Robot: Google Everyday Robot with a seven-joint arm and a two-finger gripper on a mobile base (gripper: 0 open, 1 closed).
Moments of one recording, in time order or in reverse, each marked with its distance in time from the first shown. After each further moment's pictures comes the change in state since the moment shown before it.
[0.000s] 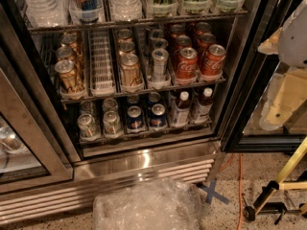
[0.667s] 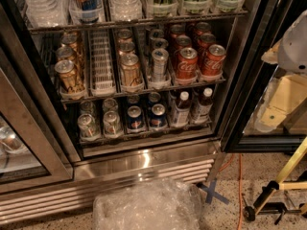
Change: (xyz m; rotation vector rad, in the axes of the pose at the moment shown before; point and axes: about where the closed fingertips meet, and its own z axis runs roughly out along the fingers) arm 0.012 -0.003 0.018 -0.033 -0.019 0.110
